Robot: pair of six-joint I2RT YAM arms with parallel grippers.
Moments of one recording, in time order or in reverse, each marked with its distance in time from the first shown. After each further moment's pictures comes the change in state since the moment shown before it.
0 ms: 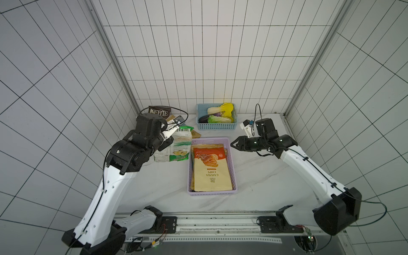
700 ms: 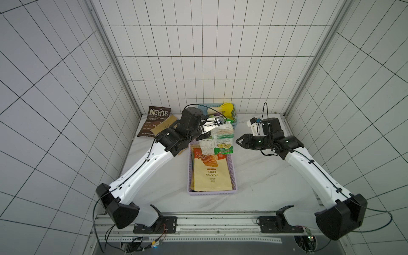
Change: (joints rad) left arm -0.233 0.301 -0.077 0.472 0.105 0.114; right arm -0.054 -0.053 -0.015 -0.001 0.074 0.018
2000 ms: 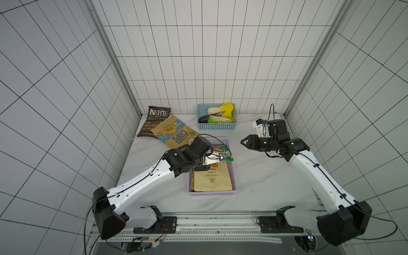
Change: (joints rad) left arm -0.189 -0.166 -0.400 -0.216 0.054 -0.076; right arm -0.060 -0.043 -0.028 -0.023 -0.013 0.000
